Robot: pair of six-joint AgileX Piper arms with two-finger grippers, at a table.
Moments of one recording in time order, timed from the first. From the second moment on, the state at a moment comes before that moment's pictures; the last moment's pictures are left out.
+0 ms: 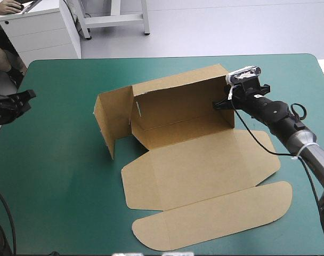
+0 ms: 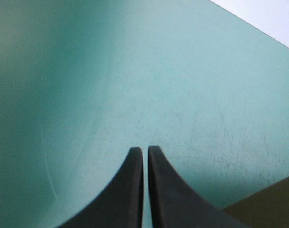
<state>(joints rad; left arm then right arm) 0.47 1.39 -1.30 -0.61 0.90 0.19 0.20 1.55 -1.11 1.04 0.13 -1.17</state>
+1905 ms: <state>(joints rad) 0.50 1.39 -0.77 -0.81 0.56 0.22 0.20 1.82 -1.60 0.26 1.18 0.05</state>
